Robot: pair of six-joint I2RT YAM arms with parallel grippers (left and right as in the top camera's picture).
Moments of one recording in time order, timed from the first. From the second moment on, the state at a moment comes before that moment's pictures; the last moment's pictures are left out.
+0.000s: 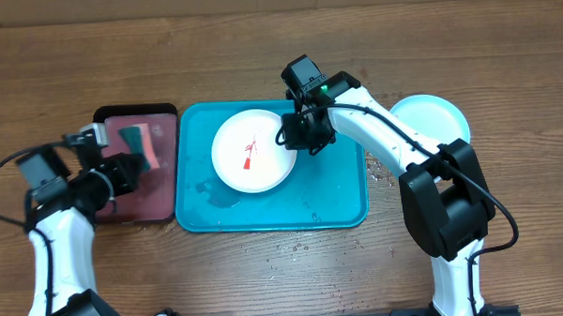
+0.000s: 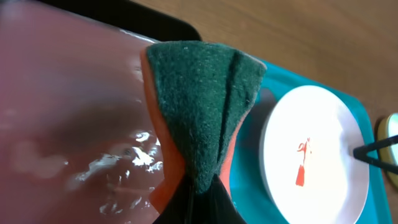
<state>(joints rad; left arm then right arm) 0.48 1.40 0.82 -0.40 0.65 0.06 0.54 2.12 1.68 -0.90 -0.22 0.44</state>
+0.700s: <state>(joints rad) -0.17 1.55 0.81 -0.29 0.30 -0.31 0.56 2.19 1.64 -0.86 -0.26 0.44</state>
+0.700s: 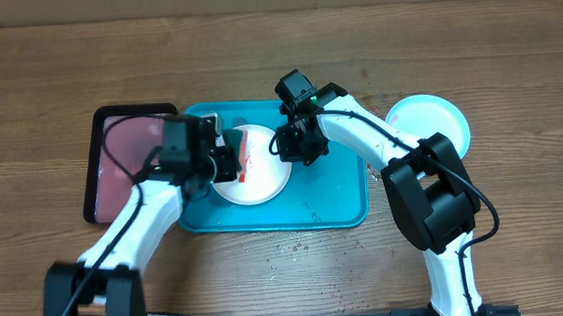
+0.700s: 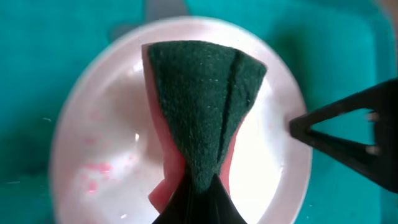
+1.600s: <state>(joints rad) -0.21 1.67 1.04 -0.48 0.20 -0.30 0.56 2.19 1.64 -0.86 -0.27 0.44</state>
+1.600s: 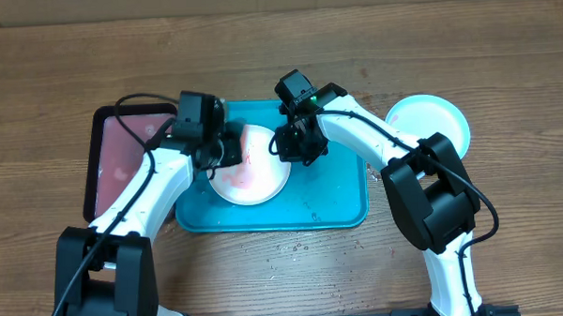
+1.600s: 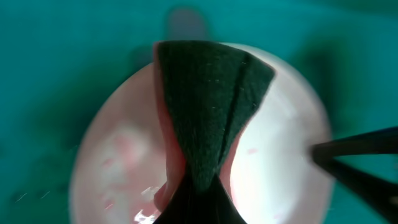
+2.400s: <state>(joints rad) -0.18 1.83 1.16 -0.75 0.12 -0.28 0.56 2.19 1.64 -0.86 -0.27 0.44</state>
